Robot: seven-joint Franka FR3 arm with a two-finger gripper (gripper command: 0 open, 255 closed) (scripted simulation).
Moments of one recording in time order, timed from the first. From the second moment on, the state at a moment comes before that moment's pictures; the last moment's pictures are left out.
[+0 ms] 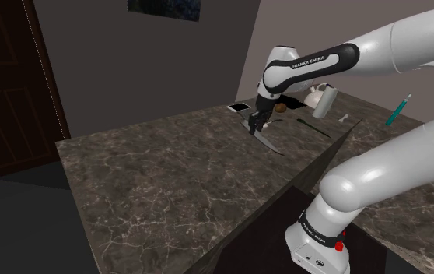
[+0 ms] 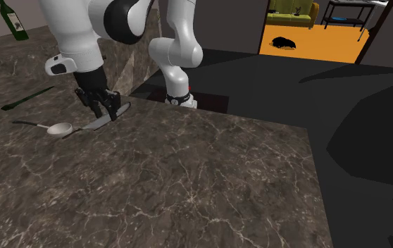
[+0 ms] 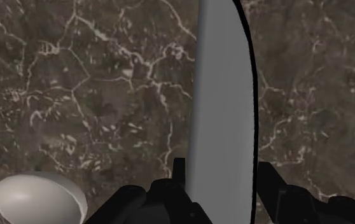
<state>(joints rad) -0.22 -0.42 -0.07 -2.58 -0.03 2.16 -0.23</state>
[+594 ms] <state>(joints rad) -0.21 -0.34 -0.07 -2.65 -0.03 2.31 -0.23</state>
